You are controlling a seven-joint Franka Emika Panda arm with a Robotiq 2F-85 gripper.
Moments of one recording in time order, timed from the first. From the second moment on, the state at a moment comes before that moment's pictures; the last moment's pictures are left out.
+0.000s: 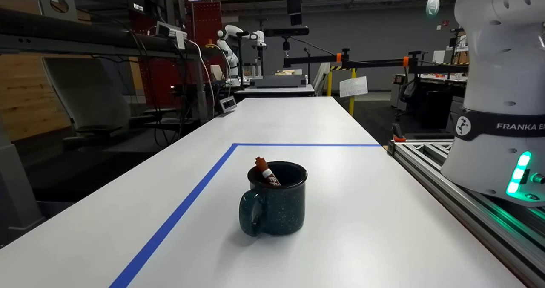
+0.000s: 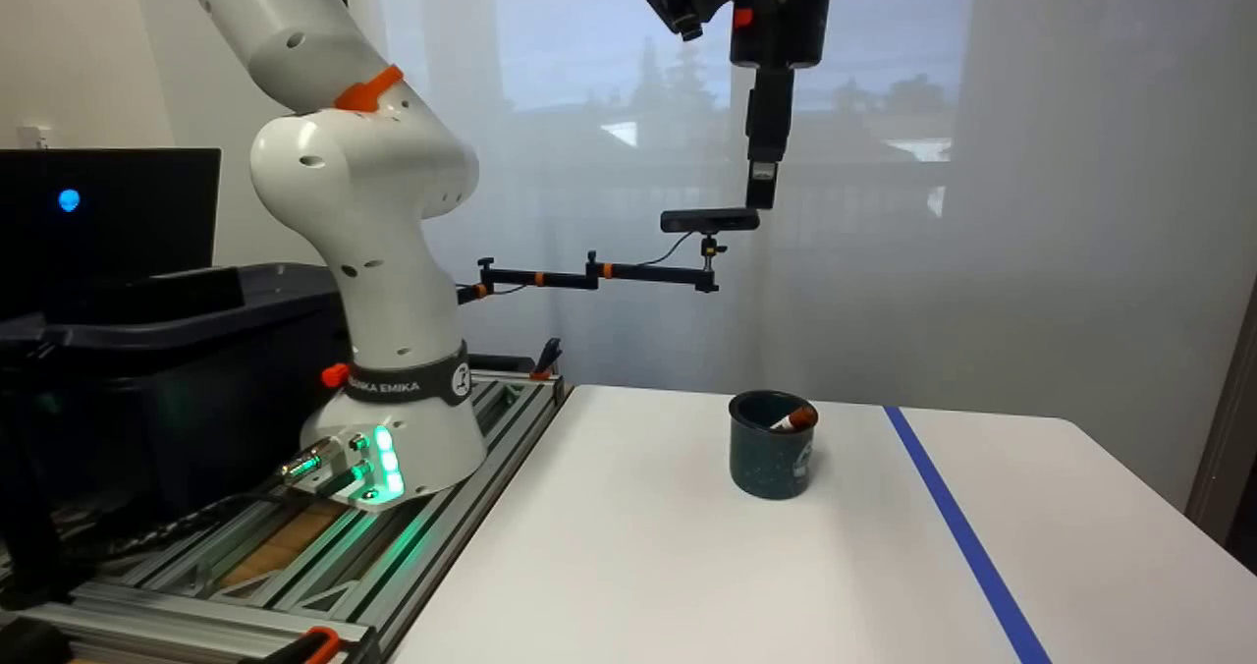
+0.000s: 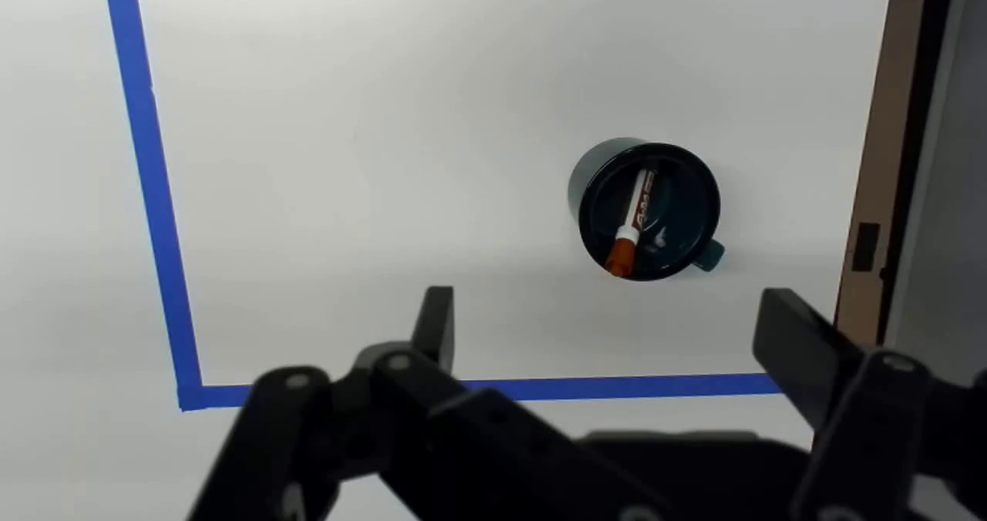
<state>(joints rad) -0.01 -0.56 0.00 -2.50 0.01 1.90 0.00</state>
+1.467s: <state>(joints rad) -0.06 -0.38 0.31 -2.62 -0.02 2.27 0.69</state>
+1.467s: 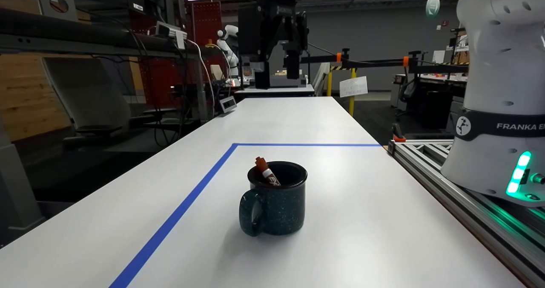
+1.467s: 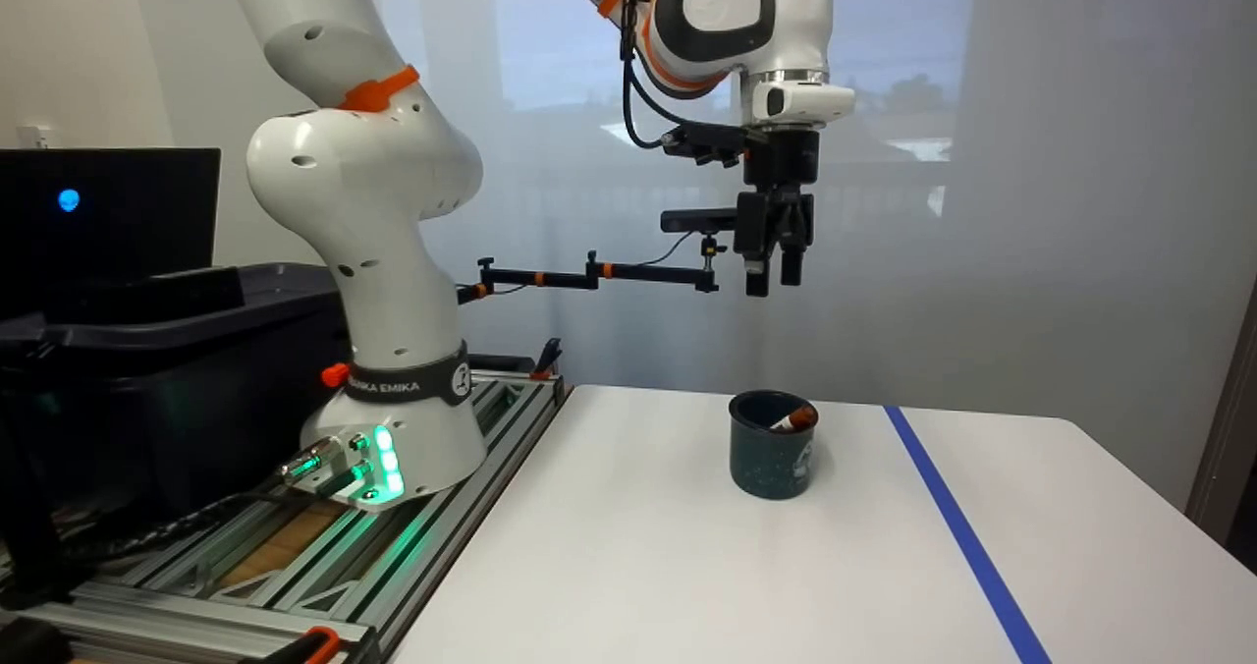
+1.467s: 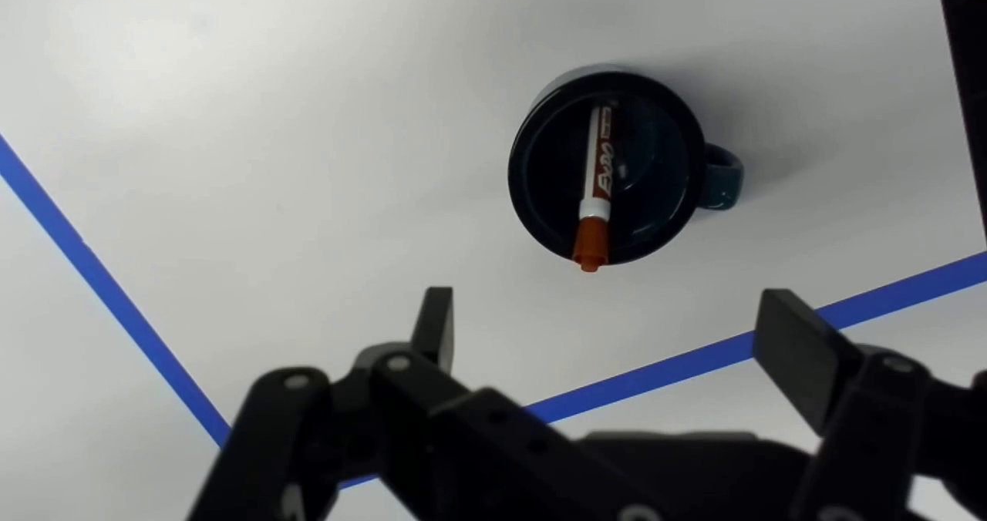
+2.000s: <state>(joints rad) -0.06 -0.34 0.29 -2.68 -0.03 2.44 0.81</state>
